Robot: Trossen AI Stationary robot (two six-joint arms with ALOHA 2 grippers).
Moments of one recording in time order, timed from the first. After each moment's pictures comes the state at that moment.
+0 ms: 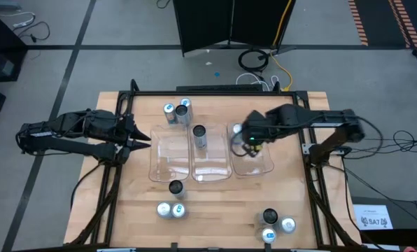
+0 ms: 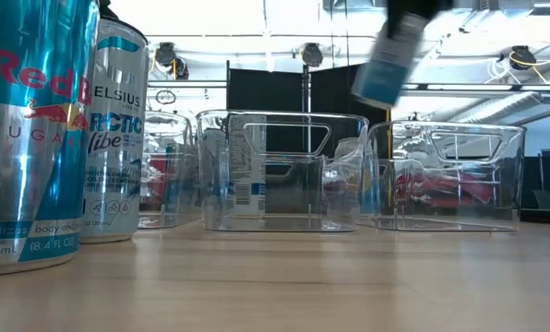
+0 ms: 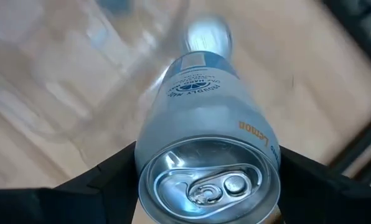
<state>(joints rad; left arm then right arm) 0.01 0.62 0.91 -0.85 0.06 -0.23 0.08 1.56 1.74 -1.58 0.26 0.84</state>
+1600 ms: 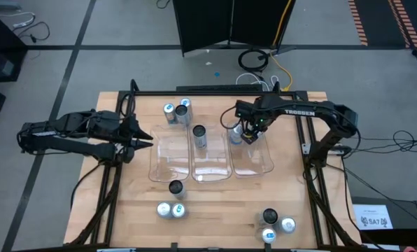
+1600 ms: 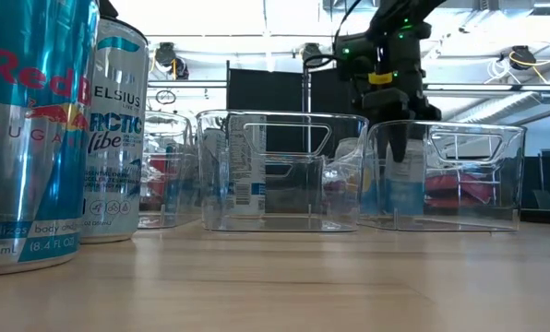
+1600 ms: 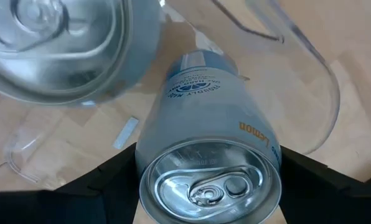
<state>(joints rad) 0.01 0.66 0.91 -0.85 0.02 -0.23 -0.36 1.65 1.25 -1.17 0.05 0.43</state>
